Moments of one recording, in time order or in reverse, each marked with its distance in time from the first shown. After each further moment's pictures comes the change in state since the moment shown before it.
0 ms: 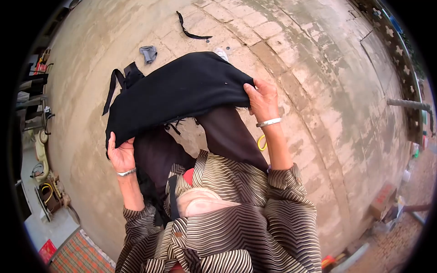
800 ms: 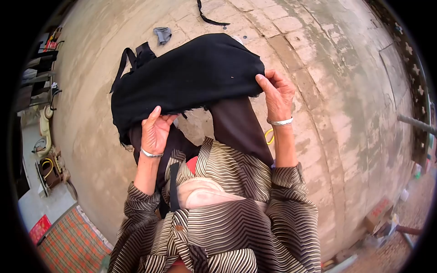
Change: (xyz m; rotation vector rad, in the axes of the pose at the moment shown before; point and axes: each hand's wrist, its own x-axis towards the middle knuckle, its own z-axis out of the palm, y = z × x) left_hand -0.028 -0.073 0.034 0.095 -0.150 -0.232; right_hand -0.002 0.015 0.003 0.206 -0.058 -0.163
